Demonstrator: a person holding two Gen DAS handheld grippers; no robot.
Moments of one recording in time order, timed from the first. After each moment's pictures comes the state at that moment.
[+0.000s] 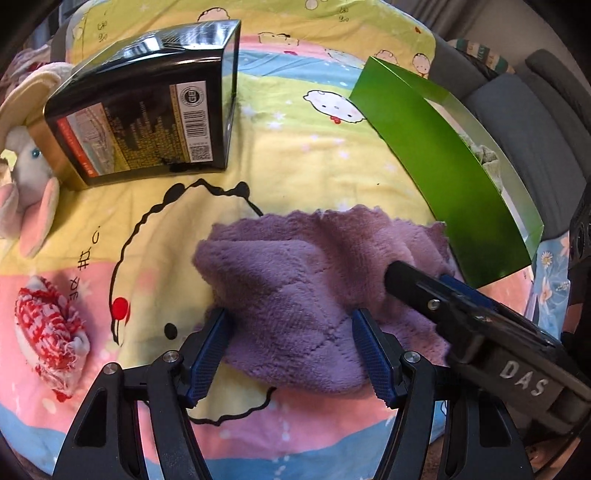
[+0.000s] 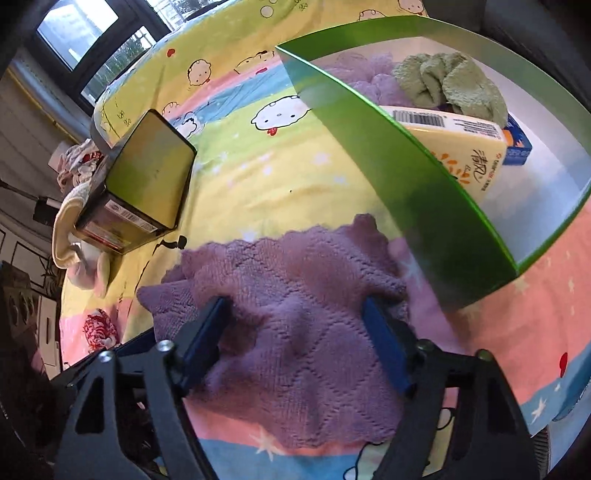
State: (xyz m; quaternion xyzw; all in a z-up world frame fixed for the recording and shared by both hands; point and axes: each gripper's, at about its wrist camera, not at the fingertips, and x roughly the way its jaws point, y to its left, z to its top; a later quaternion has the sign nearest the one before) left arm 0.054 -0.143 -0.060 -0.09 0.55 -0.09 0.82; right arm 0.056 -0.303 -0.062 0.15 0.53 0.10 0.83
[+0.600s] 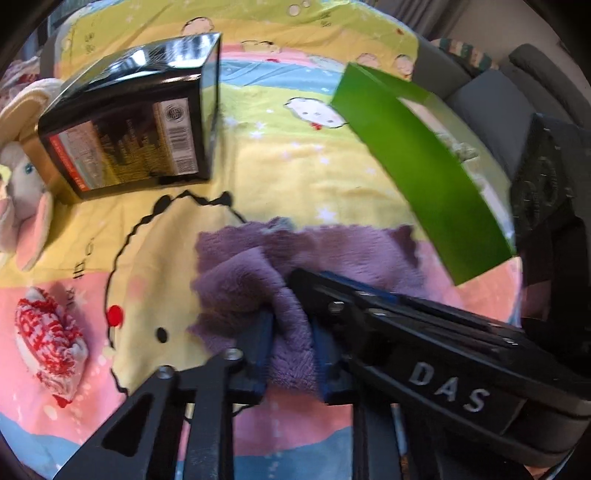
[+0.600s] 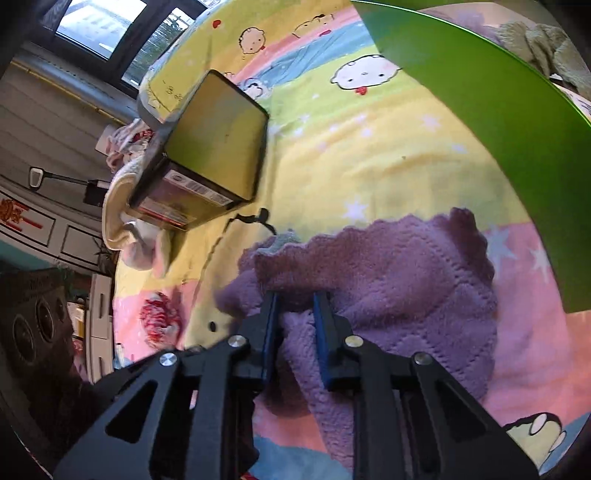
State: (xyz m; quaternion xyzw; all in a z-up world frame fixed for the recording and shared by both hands) left arm 0.044 -0.148 -0.046 -0.08 0.54 -0.12 0.83; right arm 0.071 -0.260 -0.072 0.22 0.55 0.22 0.77
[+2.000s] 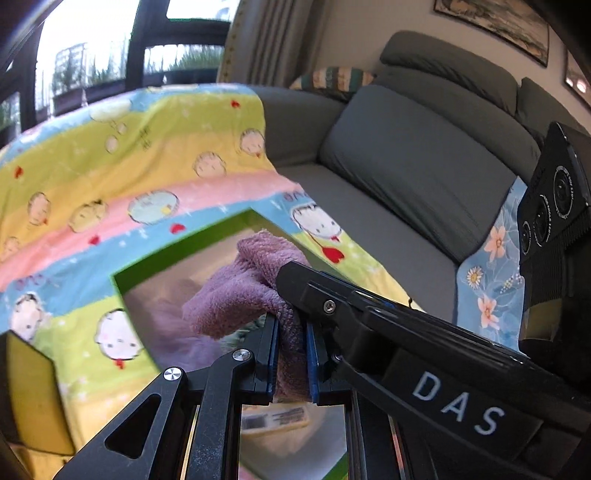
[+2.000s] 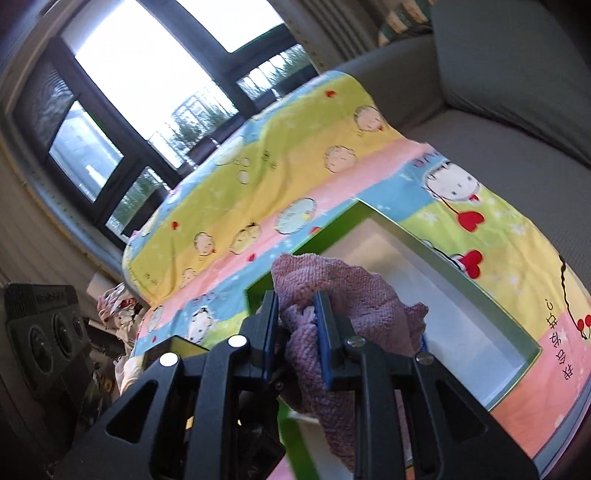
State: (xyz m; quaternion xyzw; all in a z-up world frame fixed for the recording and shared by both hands) left arm 0.157 -0.334 0.059 0.00 0.39 -0.29 0.87; right arm 0.131 -0.445 0.041 0.29 0.35 0.08 0.89
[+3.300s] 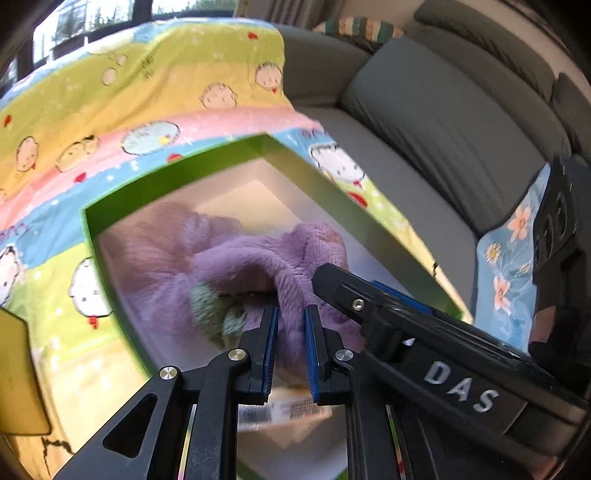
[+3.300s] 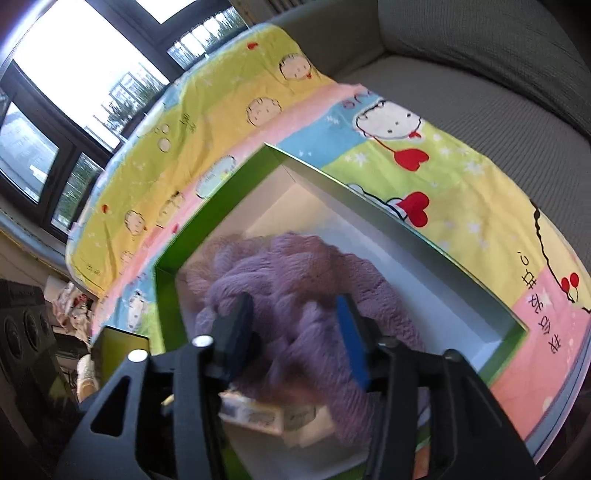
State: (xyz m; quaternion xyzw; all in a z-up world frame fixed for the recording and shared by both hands) left arm 0.171 -0.338 0.023 -0.01 0.49 -0.26 0.83; right arm 0.136 -0.466 -0.005 0.29 0.44 0.00 0.85
